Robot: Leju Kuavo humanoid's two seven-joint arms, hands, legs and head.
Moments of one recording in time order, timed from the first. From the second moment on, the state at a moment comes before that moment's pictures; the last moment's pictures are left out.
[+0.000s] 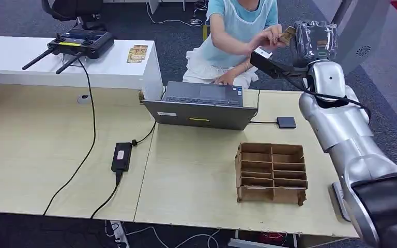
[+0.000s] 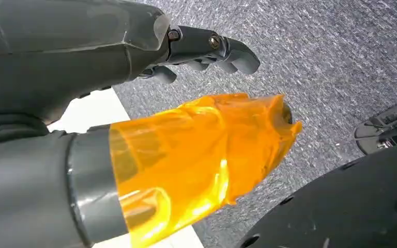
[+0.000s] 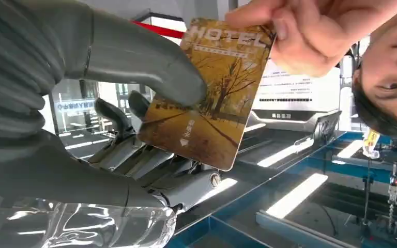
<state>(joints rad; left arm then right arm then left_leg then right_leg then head) -0.04 0.01 -0.92 -0.14 0.33 0.01 0.06 -1.08 -0.21 0.45 -0.70 1.32 -0.32 0.04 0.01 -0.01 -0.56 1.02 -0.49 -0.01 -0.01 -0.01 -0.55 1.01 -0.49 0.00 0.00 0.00</state>
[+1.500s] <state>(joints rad) -0.02 -0.01 -0.91 -0.14 0.47 0.05 0.06 -0.92 -0.47 -0.12 -0.83 -0.02 0.41 -0.11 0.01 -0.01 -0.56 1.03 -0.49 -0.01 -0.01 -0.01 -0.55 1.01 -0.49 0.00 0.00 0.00</state>
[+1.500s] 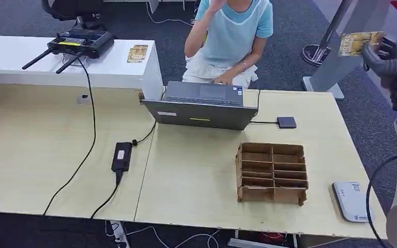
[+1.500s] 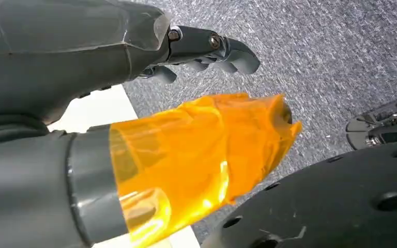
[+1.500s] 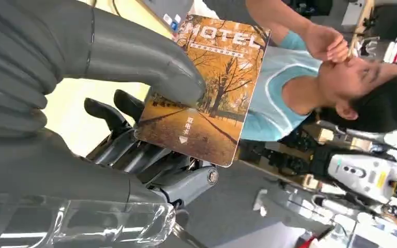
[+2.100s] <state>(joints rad) -0.02 -0.02 -0.91 -0.14 0.54 0.06 0.05 -0.48 -0.80 -0.12 -0.99 -0.50 0.60 -0.05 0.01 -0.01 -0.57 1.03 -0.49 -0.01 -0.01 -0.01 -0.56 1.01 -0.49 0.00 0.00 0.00</state>
